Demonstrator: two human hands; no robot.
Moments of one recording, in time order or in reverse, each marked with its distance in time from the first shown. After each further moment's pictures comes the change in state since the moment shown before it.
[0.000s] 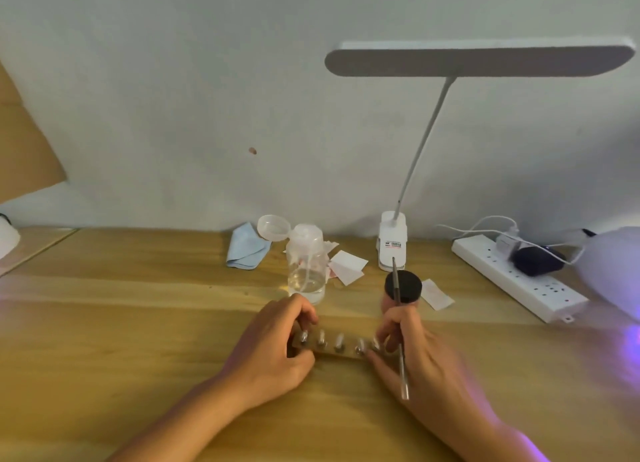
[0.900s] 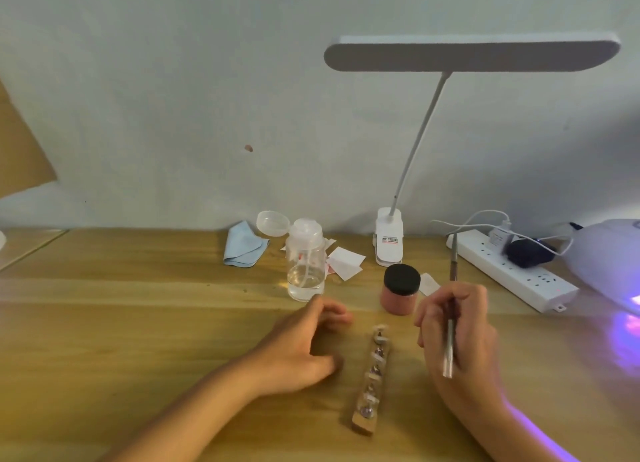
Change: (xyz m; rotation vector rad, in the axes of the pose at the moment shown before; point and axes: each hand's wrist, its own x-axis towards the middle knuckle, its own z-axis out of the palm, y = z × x) left_hand 0.008 0.030 -0.006 -0.234 -0.392 -0.158; right_hand -0.005 0.005 0.000 0.332 0.438 0.193
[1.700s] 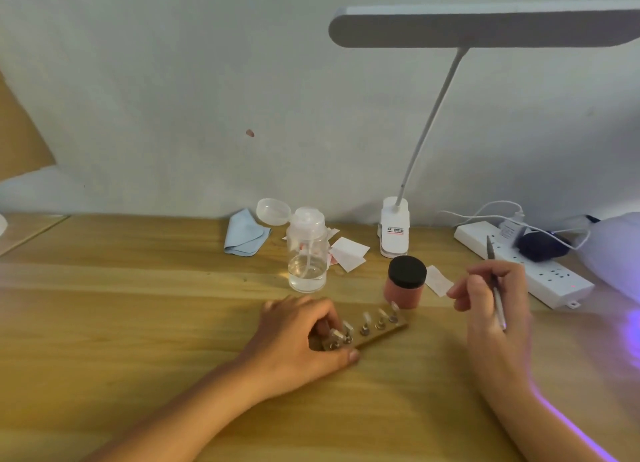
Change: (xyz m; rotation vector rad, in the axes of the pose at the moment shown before) left_hand 0.005 -0.015 0.011 0.412 0.267 0.140; right_hand 0.018 0.021 -0.007 0.196 0.201 0.244
